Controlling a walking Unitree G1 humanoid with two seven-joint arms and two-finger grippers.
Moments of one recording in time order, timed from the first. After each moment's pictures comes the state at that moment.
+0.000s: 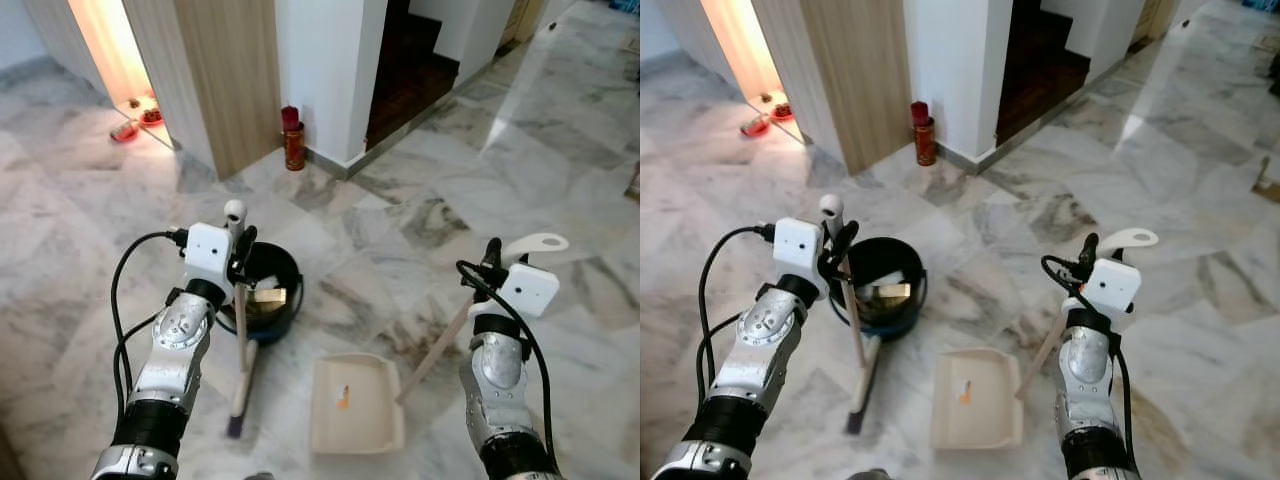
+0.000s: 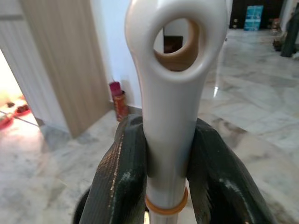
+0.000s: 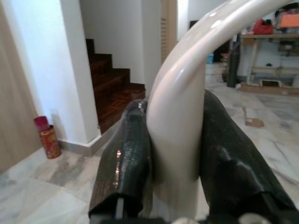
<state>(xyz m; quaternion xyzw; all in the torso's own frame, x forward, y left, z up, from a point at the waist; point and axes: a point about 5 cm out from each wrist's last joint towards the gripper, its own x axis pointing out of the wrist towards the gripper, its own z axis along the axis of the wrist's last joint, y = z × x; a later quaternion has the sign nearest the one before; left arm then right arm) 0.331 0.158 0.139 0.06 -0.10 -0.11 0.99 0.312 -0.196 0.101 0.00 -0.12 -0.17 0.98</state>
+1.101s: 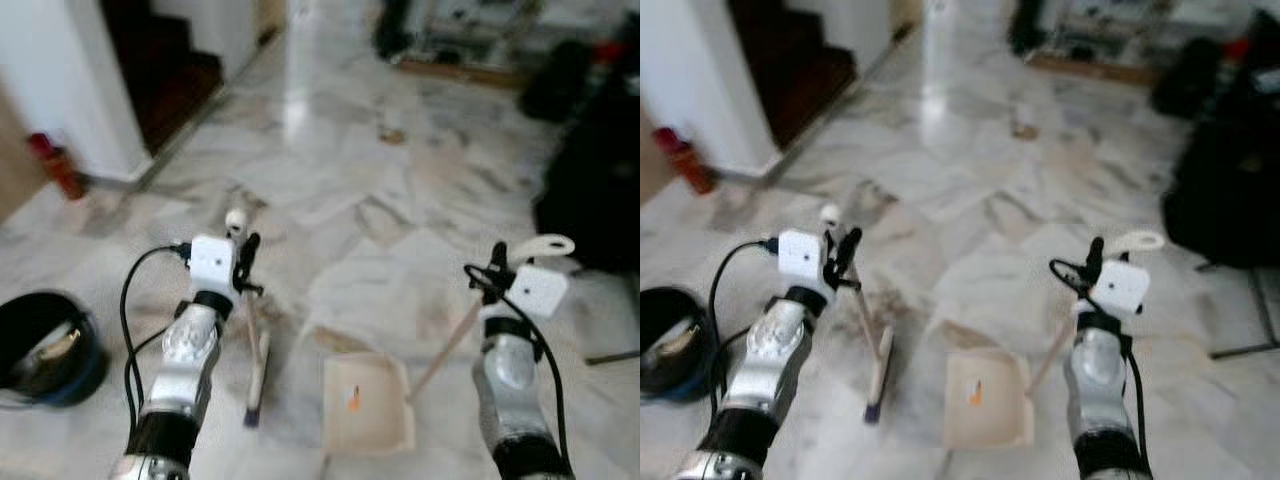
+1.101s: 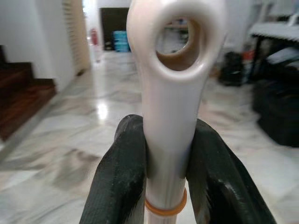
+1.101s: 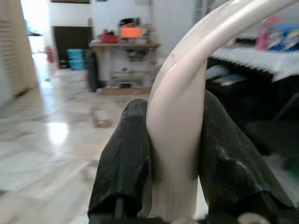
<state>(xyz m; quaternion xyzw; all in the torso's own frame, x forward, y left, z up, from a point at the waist) 0.327 0.149 0.135 0.04 -0.11 -0.10 0.99 0.309 -0.215 0.100 -0.02 -0.11 -0.17 0.98</state>
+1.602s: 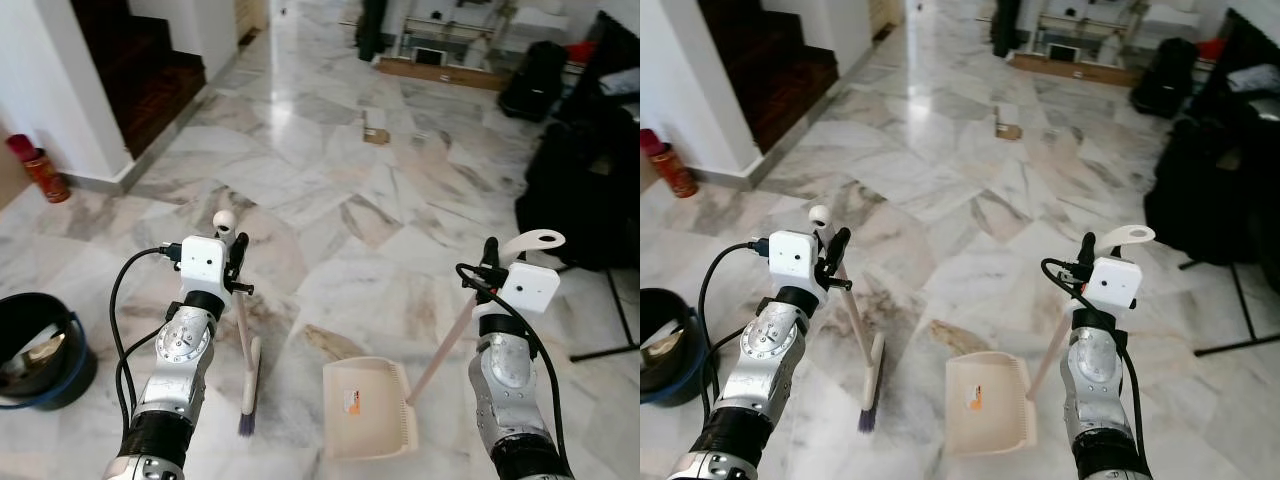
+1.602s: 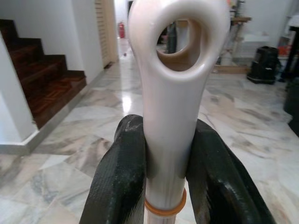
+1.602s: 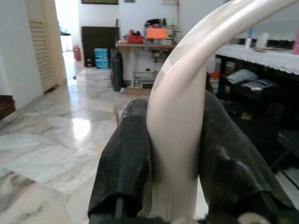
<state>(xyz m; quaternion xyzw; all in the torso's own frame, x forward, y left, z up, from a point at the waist) 0.328 0.159 0.131 0.05 -0.11 -0.07 0.99 0.311 -0.206 0.102 -0.02 -0.12 -0.15 0.98</state>
